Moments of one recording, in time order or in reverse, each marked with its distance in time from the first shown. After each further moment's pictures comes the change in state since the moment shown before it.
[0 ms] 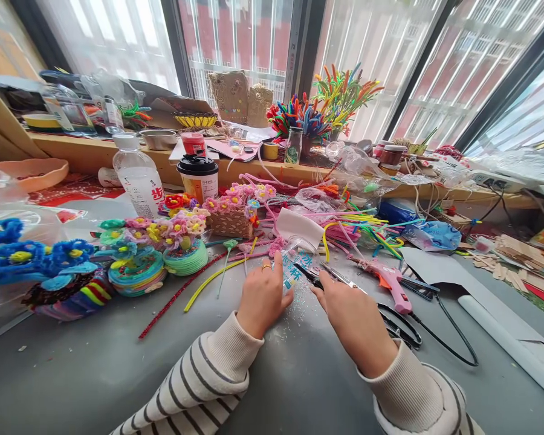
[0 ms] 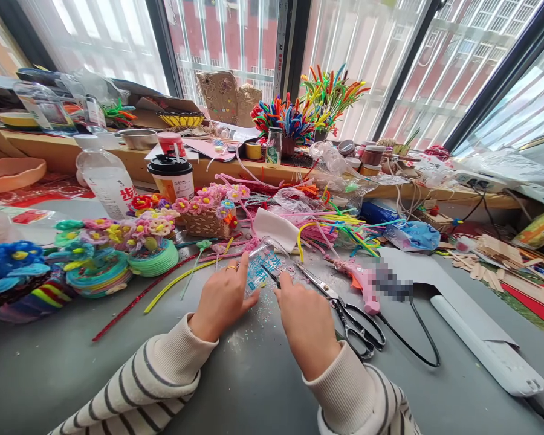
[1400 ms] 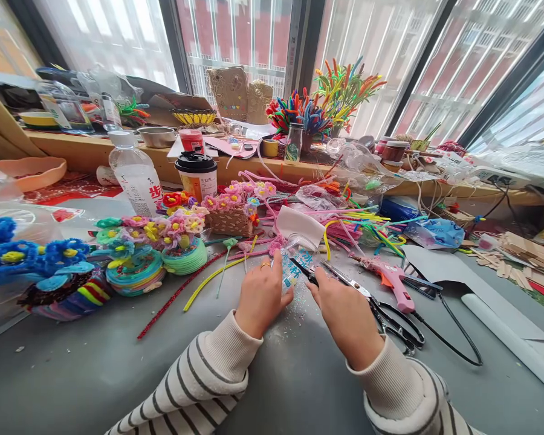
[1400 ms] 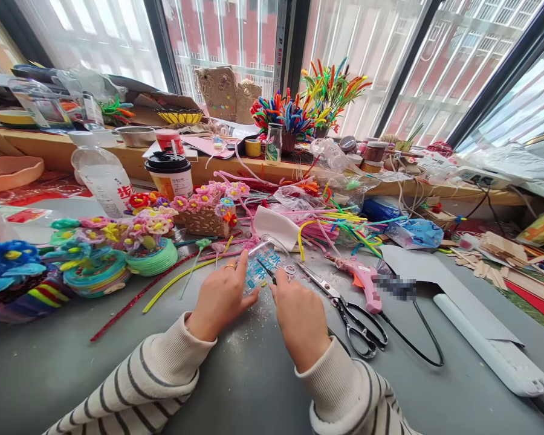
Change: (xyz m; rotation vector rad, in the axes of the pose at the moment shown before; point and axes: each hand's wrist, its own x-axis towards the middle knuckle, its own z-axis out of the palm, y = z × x) left_hand 0.001 -0.001 -0.001 -0.014 -0.027 -0.020; right_hand 0.000 -0.002 0.011 0.023 0.051 -0.004
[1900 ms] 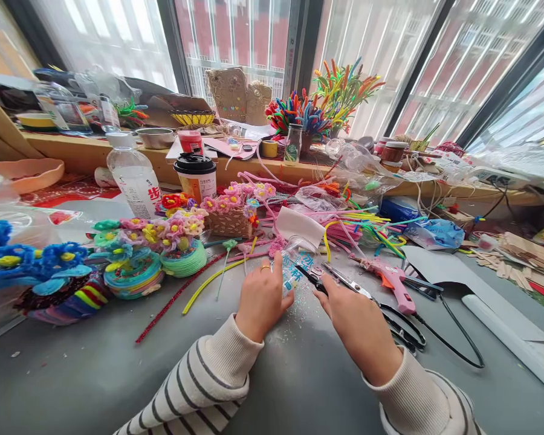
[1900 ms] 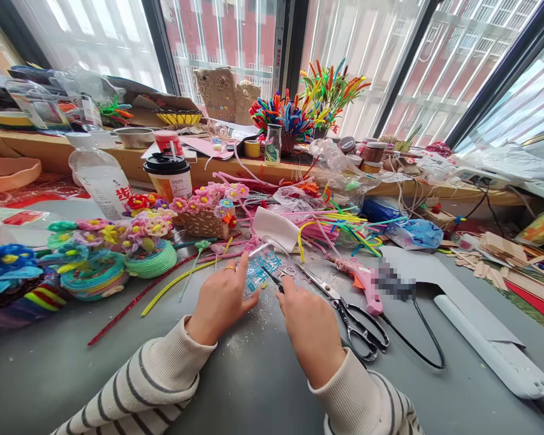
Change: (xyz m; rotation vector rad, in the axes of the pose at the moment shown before) left_hand 0.000 0.001 0.001 0.002 0.018 -0.011; right_hand -0.004 0.005 0.002 -0.001 -0.005 -0.022
